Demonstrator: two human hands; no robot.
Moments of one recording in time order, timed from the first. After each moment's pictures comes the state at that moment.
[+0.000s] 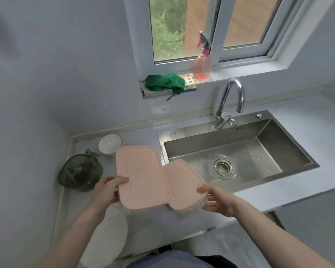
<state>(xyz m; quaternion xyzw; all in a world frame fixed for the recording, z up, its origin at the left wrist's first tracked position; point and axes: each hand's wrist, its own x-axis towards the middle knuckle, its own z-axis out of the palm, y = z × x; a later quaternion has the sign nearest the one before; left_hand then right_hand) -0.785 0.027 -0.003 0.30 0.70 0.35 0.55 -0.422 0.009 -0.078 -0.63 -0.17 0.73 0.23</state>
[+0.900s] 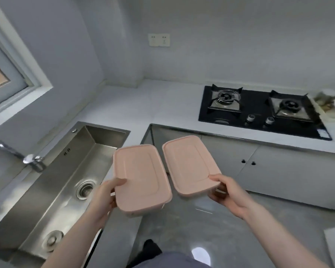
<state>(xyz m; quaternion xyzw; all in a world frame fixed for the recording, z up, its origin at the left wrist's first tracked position) -0.342 -0.138 0.044 0.57 0.42 0.05 0.70 -0.175 -0.451 0.014 -0.58 0.20 0.37 0.70</state>
